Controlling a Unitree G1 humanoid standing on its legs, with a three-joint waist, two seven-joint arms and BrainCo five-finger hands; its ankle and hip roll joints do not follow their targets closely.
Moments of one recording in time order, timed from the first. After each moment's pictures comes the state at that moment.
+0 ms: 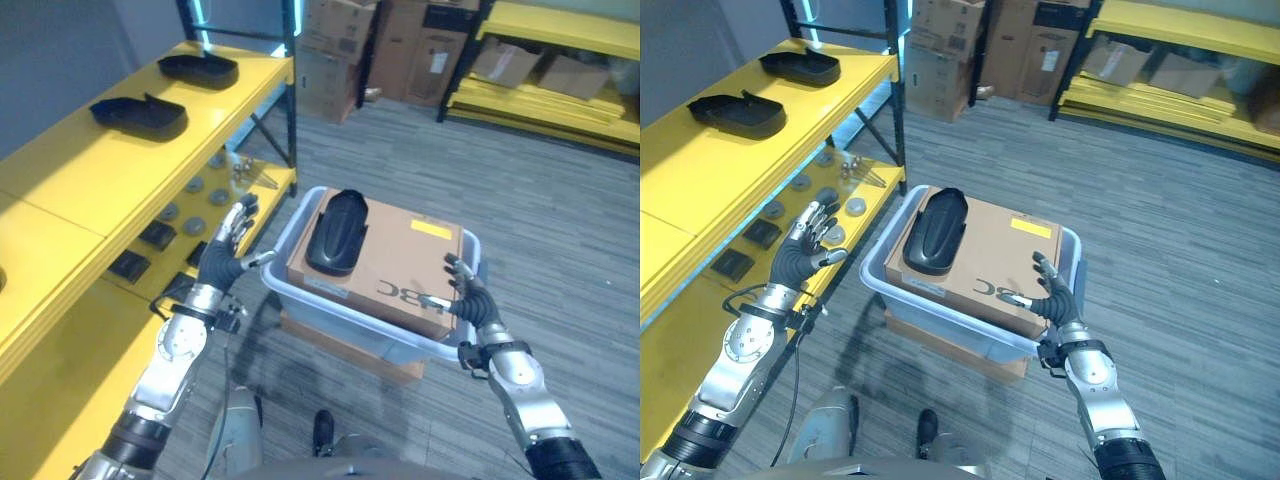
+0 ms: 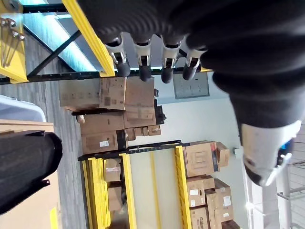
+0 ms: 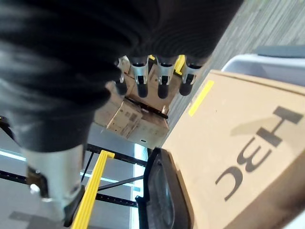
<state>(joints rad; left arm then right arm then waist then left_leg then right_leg) -0.02 0.41 -0.24 -0.14 -0.28 -0.24 0.03 0.03 -0.51 0.01 0.18 0.10 -0.19 -0.07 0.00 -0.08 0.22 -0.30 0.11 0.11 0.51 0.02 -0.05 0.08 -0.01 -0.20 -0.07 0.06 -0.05</state>
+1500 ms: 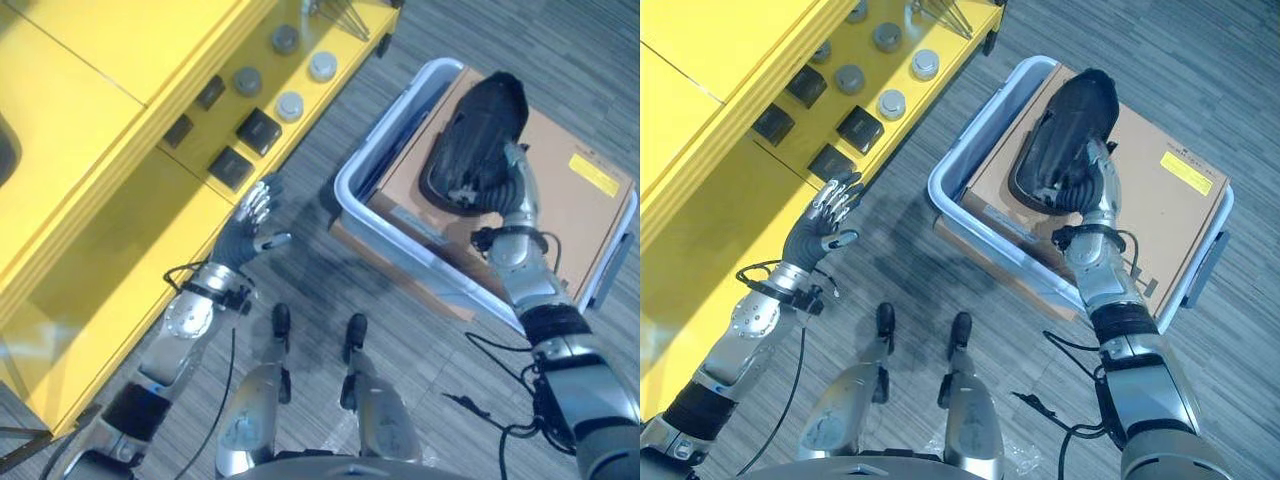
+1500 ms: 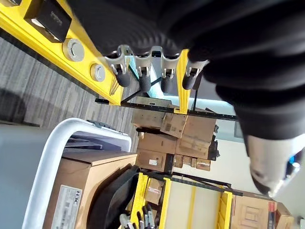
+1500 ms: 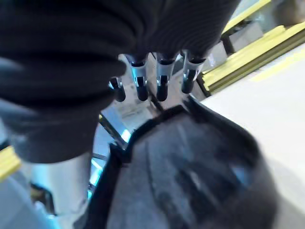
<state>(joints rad) -0.20 0.46 -0.35 -0.14 -0.43 -0.25 0.02 -0.58 -0.69 0.13 0.54 -0.24 -0.09 -0.48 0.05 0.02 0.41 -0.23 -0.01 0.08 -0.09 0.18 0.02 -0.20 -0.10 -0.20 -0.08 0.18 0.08</state>
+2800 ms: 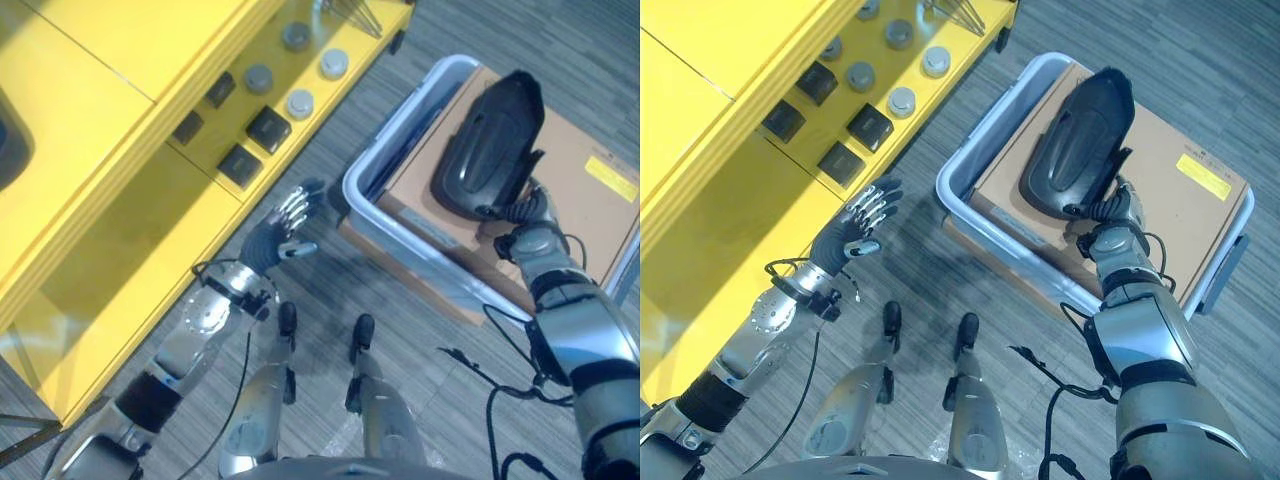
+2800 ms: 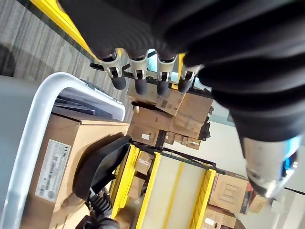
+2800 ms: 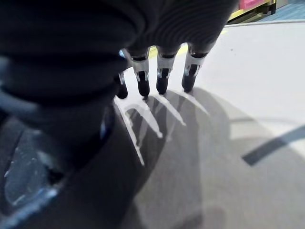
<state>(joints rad) -0.26 0.47 -0.48 -0.14 -0.55 -0.26 -0.10 -0.99 -0.68 0.38 1.42 0.03 -0.08 -0.27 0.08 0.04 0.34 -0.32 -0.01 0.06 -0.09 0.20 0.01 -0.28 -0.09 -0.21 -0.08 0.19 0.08</state>
